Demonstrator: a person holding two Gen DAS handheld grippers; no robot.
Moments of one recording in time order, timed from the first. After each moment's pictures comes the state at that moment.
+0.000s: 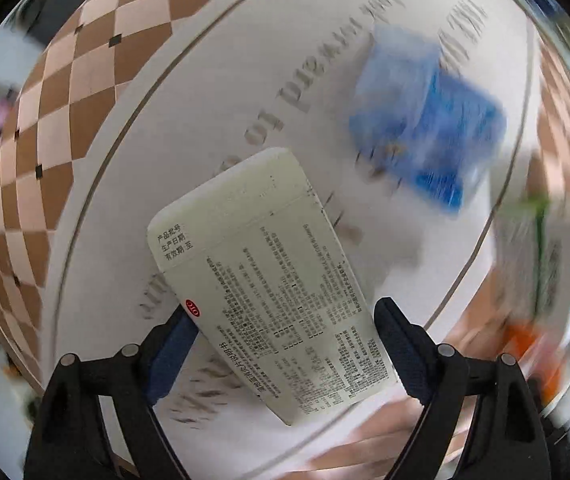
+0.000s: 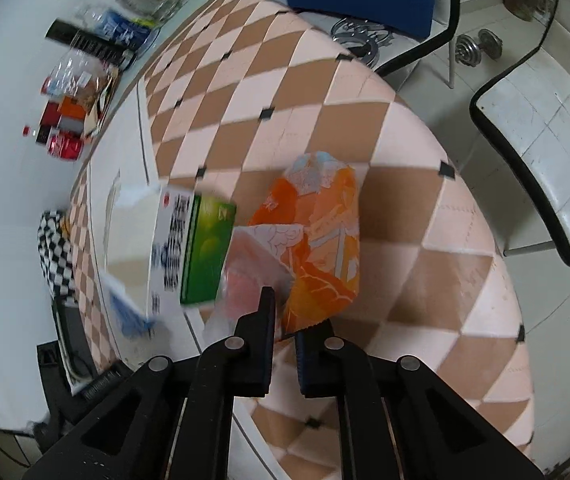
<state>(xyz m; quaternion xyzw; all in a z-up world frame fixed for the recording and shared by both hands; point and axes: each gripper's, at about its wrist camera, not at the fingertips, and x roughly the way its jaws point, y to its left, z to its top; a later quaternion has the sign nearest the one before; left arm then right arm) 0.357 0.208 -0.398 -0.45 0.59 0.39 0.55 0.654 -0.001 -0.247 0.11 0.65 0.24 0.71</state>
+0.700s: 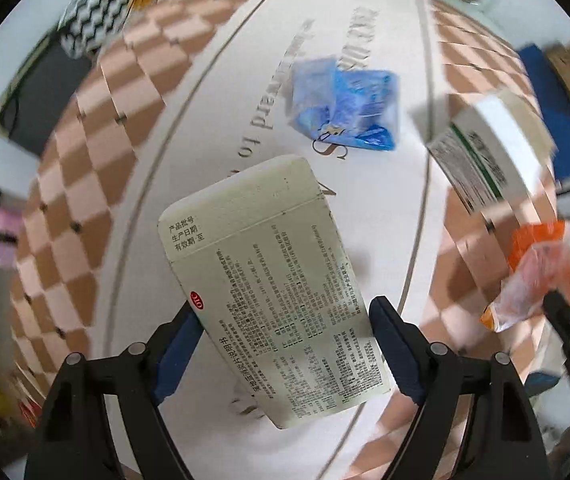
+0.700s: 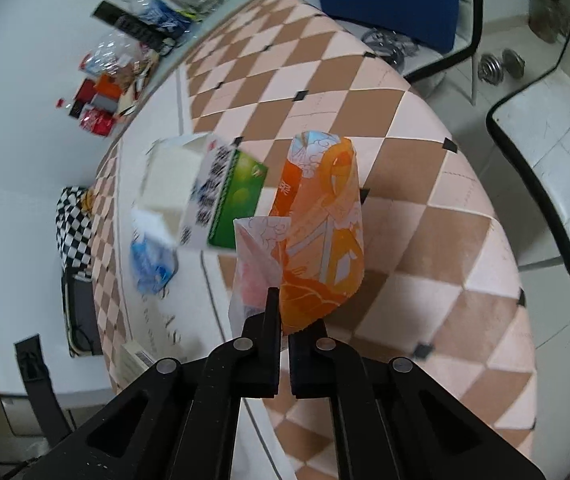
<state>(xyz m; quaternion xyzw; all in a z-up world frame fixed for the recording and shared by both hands) 0.340 0.132 -0.342 -0.30 0.58 0.35 0.67 0.606 -0.016 -0.225 0.10 0.61 0.29 0.73</state>
